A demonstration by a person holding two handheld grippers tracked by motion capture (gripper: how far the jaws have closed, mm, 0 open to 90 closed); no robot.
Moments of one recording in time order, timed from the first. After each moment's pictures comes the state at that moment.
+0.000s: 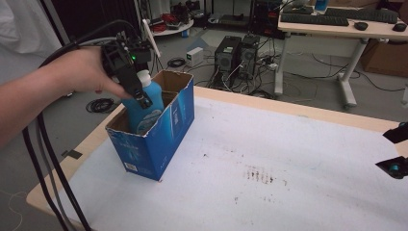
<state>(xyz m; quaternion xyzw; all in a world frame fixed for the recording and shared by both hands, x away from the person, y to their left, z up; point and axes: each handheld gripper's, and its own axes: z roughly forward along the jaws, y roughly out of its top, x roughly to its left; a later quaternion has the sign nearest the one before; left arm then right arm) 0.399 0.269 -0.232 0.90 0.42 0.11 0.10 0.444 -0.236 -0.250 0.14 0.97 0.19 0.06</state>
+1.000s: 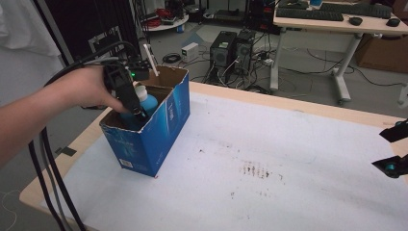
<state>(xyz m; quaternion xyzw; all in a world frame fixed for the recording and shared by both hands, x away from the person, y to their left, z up) 0.405 0.274 -0.276 0.90 0.41 0.10 0.08 0.439 -0.240 -0.256 0.15 0.97 0.19 0.06</state>
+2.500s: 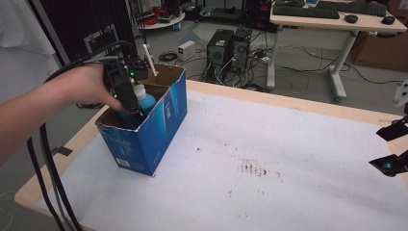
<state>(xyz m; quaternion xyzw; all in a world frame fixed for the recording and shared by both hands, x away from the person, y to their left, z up) 0.413 0.274 -0.280 0.91 0.39 0.09 0.07 0.439 -0.240 -0.258 0.15 0.97 0.18 0.06</state>
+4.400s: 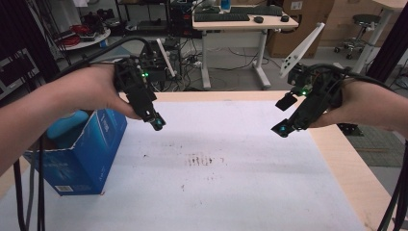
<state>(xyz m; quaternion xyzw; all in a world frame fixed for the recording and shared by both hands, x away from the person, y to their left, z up) 0.420 0.100 -0.246 0.97 0.18 0.10 0.14 0.413 -0.225 -0.255 0.16 0.96 0.24 0.06</state>
